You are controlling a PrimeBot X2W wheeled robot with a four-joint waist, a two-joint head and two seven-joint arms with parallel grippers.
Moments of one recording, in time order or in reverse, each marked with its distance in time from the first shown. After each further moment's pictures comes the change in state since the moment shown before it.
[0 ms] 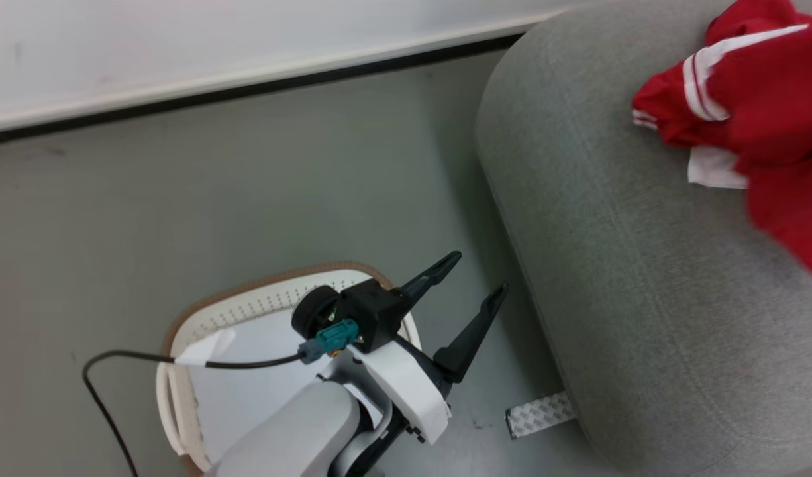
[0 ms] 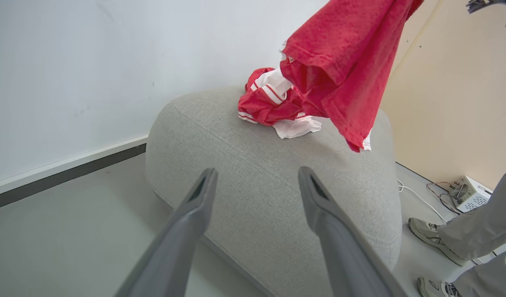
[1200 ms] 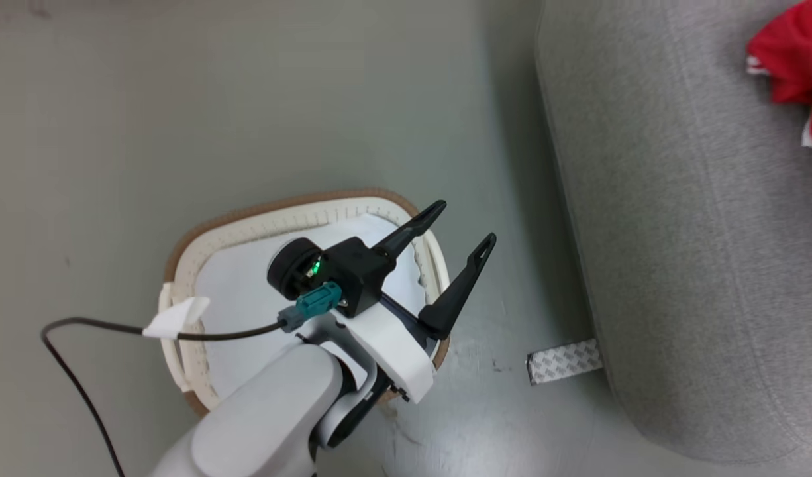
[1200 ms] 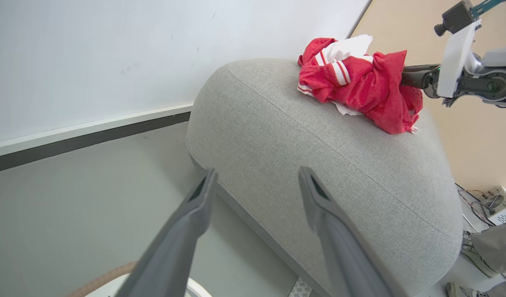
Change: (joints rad) left arm -0.091 0.057 0.015 -0.064 0.027 0.031 0.028; right arm -0.233 0.051 0.408 0.615 0.178 0.000 0.145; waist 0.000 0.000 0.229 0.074
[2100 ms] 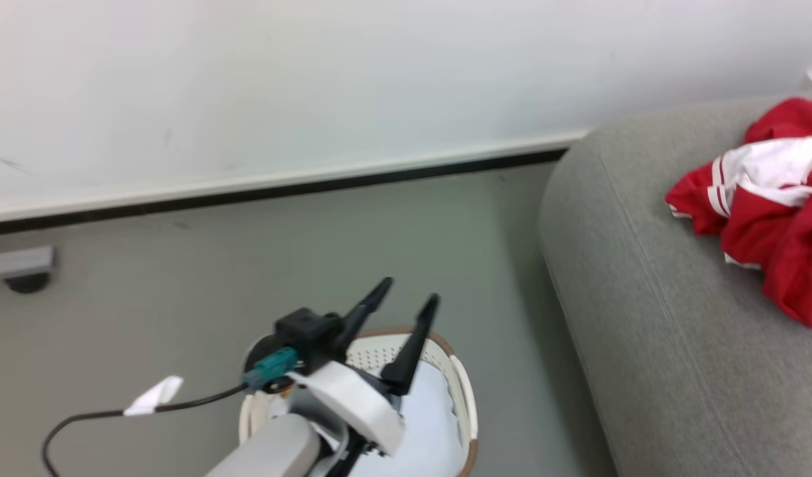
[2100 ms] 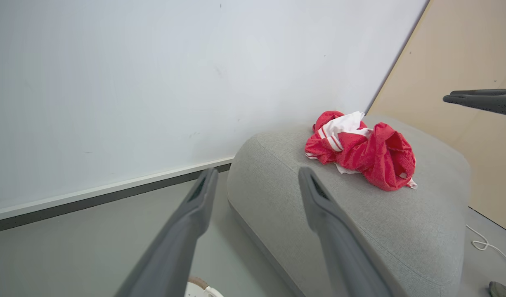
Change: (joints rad) left arm 0.204 -0.024 0.055 0.094 -0.122 0.045 -0.097; right arm 0.141 -0.273 0.292 -0.373 0.304 0.000 0.176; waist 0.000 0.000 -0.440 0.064
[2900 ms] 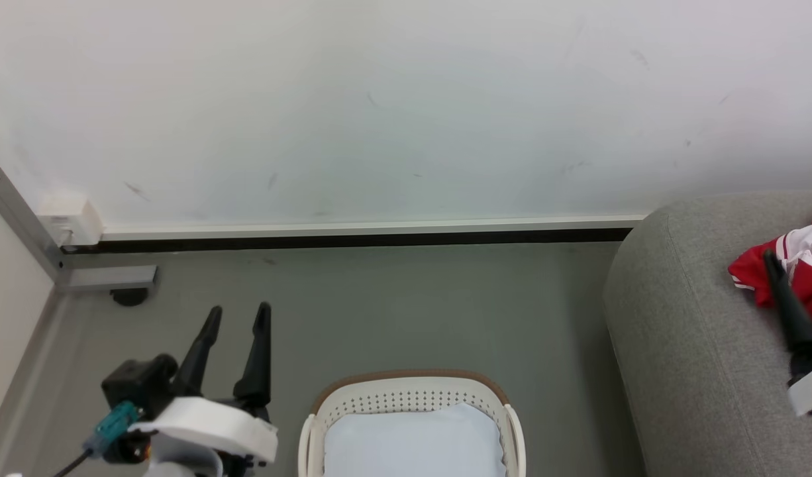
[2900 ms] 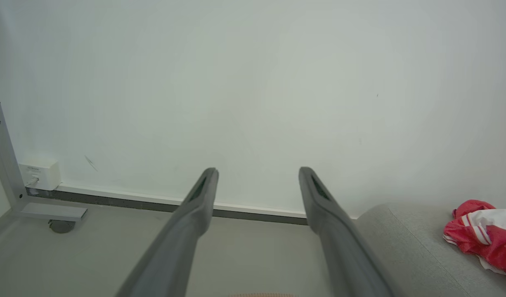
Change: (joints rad) left arm 0.270 0.056 0.412 -0.077 0.031 0.051 -0.025; right arm 0.398 0.330 -0.399 -0.116 -0.215 0.000 -0.376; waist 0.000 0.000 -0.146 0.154
